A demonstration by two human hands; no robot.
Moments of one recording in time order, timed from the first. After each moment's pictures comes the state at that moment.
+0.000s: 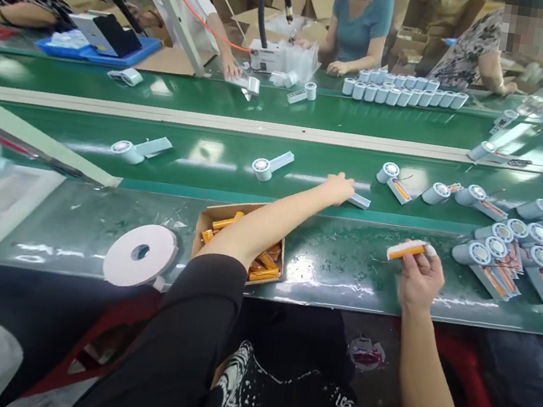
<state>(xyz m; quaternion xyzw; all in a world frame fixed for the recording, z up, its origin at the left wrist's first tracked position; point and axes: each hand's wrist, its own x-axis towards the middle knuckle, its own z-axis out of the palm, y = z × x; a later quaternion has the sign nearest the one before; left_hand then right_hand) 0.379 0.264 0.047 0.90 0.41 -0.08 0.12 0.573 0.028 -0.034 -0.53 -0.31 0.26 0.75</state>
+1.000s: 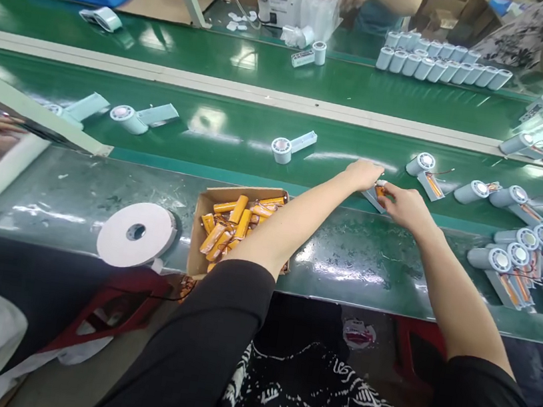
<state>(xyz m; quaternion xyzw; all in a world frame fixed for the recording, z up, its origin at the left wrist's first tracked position) 0.397 0.279 0.037 0.87 0.45 0.01 0.21 0.573 0.193 0.020 -0.63 -0.77 0.06 0.04</state>
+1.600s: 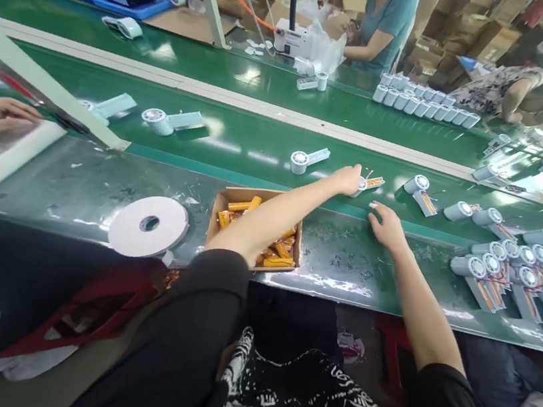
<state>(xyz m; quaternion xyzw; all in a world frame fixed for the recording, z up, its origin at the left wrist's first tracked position) 0.335 0.250 0.067 0.82 0.52 0.08 0.24 0.559 0.164 -0.012 -0.62 -0.75 0.10 0.21</state>
